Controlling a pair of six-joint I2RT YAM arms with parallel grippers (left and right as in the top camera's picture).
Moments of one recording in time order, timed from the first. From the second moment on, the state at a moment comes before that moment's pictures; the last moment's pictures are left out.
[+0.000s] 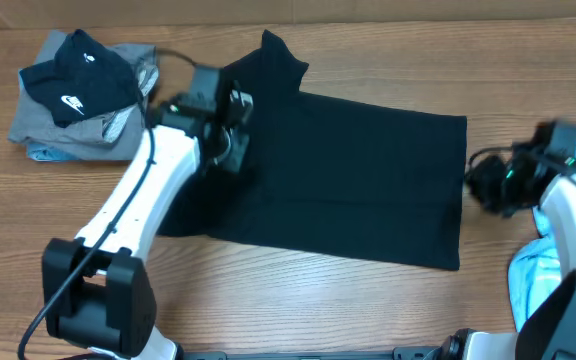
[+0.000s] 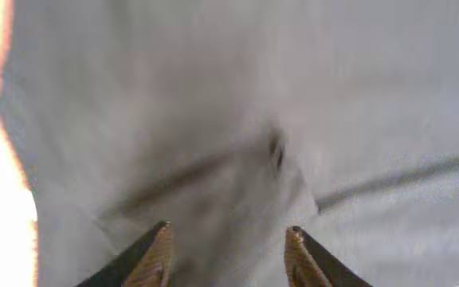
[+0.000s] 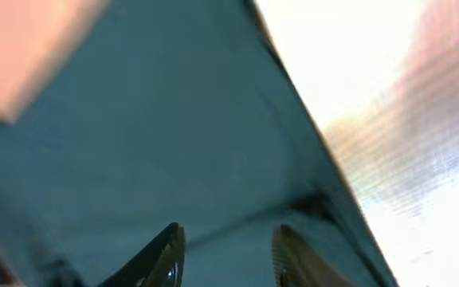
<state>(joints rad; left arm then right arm) -0.25 1.75 1.46 -0.90 0.04 0.06 -0.35 1.55 1.11 -0.83 -0.37 0.47</state>
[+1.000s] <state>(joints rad) 0.06 1.75 1.10 -1.04 0.10 -0.11 -0.33 1.50 0.86 -1.04 -0.32 0.52</state>
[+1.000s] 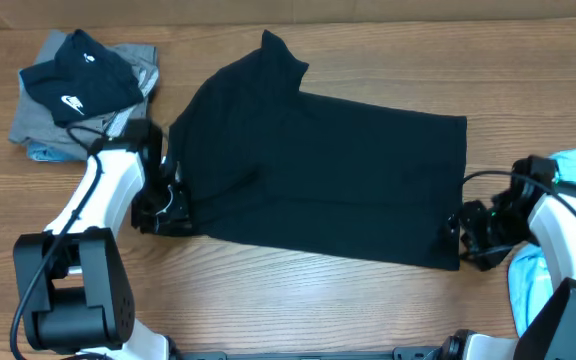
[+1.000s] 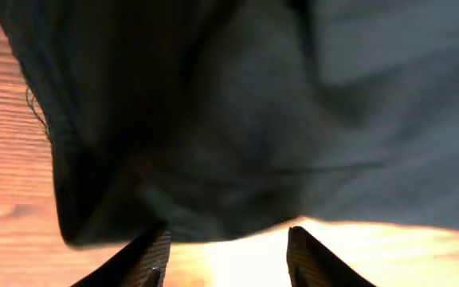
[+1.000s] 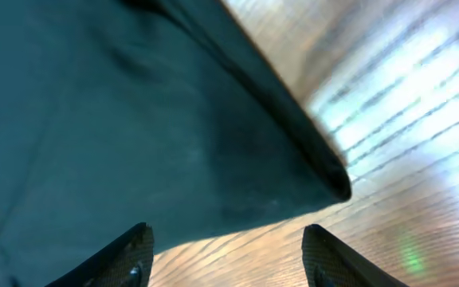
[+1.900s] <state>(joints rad) 0.08 1.75 1.04 -1.12 0.04 -0.13 -0.33 1.45 0.72 -1.15 -0.25 0.71</state>
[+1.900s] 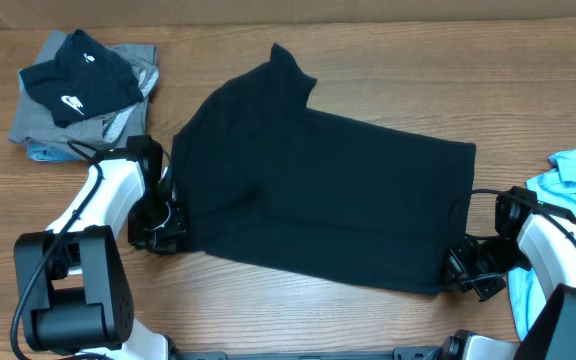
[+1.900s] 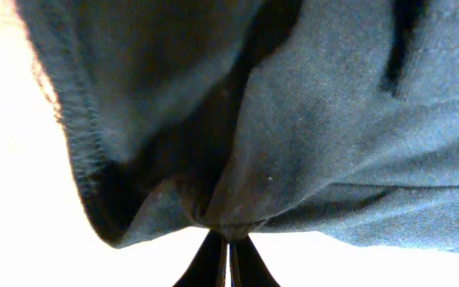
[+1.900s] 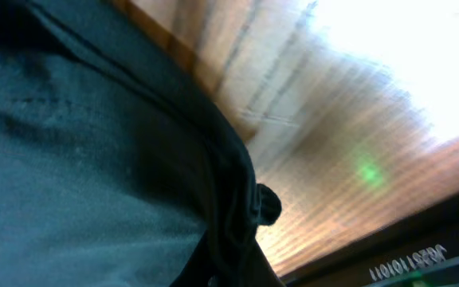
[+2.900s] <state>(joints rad) -0.02 1.76 1.61 -0.78 0.40 0.08 -0.33 1.45 1.29 -1.09 -0.34 0.46</state>
